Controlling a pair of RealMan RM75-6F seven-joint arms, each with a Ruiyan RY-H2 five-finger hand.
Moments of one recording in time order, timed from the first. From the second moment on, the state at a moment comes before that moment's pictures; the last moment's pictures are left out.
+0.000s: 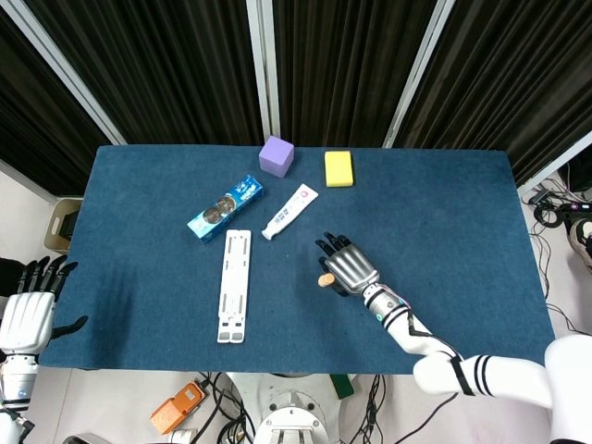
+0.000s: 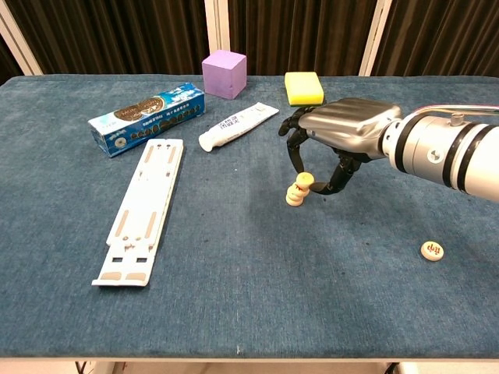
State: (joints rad) left arm -0.07 -1.26 -0.04 -1.42 1.47 1.48 0.02; right arm 0.82 -1.58 0.13 -1.54 -1.08 0.87 -0.59
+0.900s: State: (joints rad) left arm -0.07 -1.26 -0.04 -1.42 1.48 1.48 0.01; right arm 0.82 -1.55 0.10 -1.57 -1.12 0.93 -0.55
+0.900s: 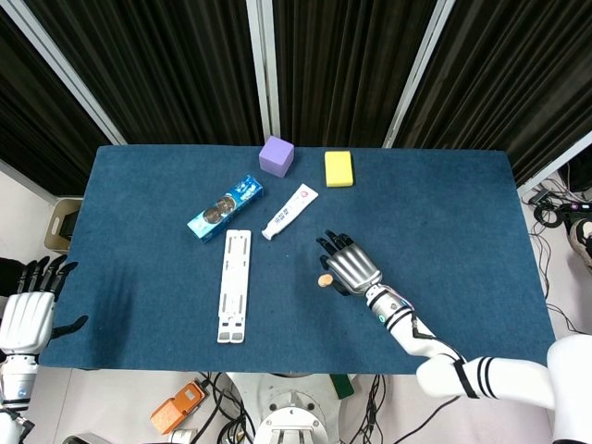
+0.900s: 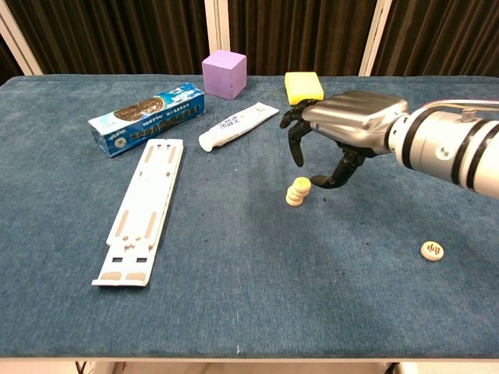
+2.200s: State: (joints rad) left arm -0.07 -1.26 -0.03 -1.43 1.50 1.51 0.01; right arm 0.48 -1.37 -0.15 -1.60 -1.41 1.11 -0.37
